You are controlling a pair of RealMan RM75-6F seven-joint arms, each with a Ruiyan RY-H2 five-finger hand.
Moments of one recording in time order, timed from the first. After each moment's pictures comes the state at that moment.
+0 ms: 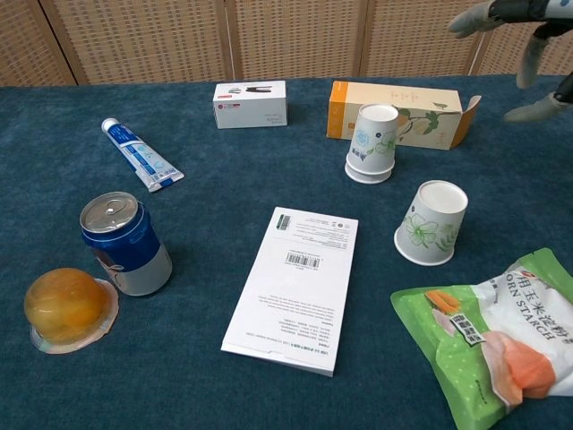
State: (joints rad) left arm -0.38 -1.02 0.02 -1.84 1.54 1.39 -0.16; right arm 0.63 -1.11 0.19 -1.59 -1.48 0.93 0.15
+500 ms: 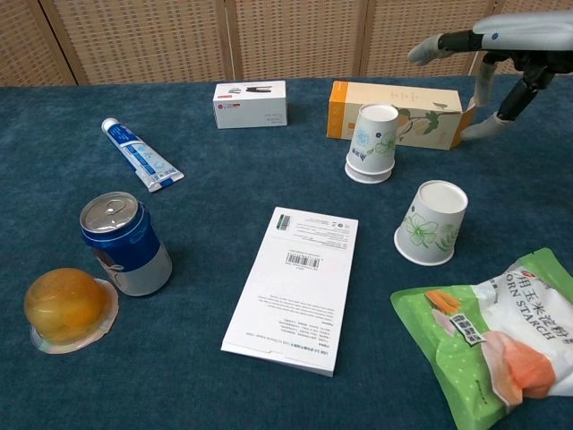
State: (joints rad) left arm -0.34 -1.02 0.01 -1.82 1.57 1.39 -0.18; right arm 0.74 -1.22 0.20 -1.49 -1.39 0.81 0.10
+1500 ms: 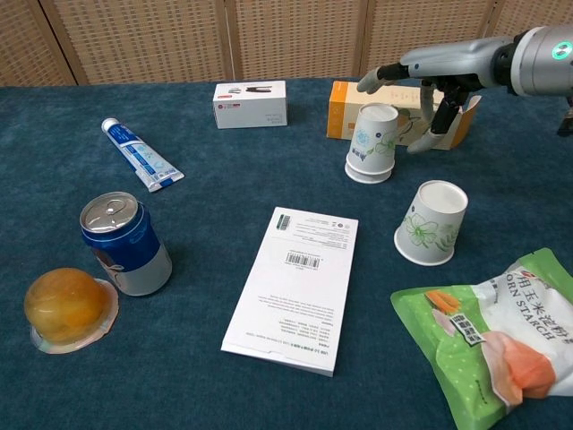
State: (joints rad) left arm -0.29 -1.02 -0.01 -1.76 1.58 1.41 -0.26; right arm 0.93 -1.38 0.20 -1.29 -1.27 0.60 0.04
